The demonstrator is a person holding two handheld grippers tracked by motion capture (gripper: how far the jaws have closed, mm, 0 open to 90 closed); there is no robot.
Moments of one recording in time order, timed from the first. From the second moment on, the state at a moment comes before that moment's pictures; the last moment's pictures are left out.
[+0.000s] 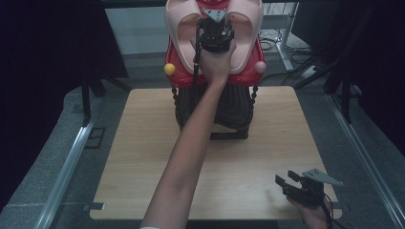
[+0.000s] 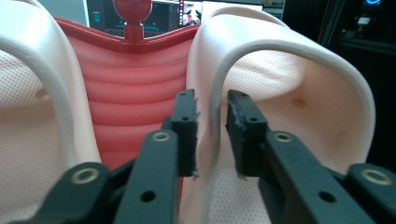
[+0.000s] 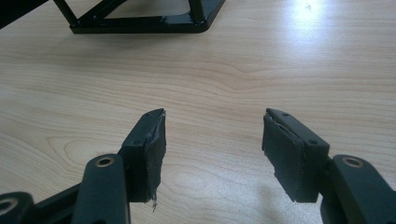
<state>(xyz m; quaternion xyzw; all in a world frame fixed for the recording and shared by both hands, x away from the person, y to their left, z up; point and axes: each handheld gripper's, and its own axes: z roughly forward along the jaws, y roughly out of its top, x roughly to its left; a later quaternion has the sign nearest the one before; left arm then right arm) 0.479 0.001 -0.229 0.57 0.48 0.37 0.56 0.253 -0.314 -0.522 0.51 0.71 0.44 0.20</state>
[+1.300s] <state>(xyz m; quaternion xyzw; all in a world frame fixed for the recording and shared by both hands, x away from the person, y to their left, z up) 0.371 0.079 -0.289 0.66 0.34 0.25 0.62 0.252 -0.308 -0.524 0.51 0.72 0.43 0.21</state>
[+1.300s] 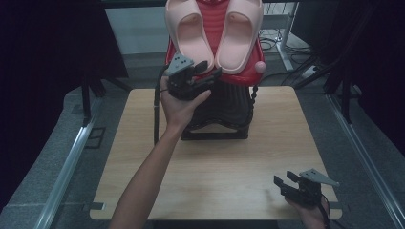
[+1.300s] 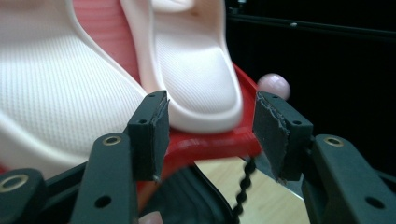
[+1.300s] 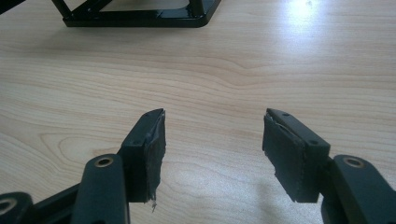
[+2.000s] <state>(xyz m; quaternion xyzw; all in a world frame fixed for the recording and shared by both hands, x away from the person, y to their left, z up) 0.311 0.111 -0.369 0.70 0.30 0.21 0.61 0.252 -0.303 -0.527 0.50 0.72 0.43 0.21</state>
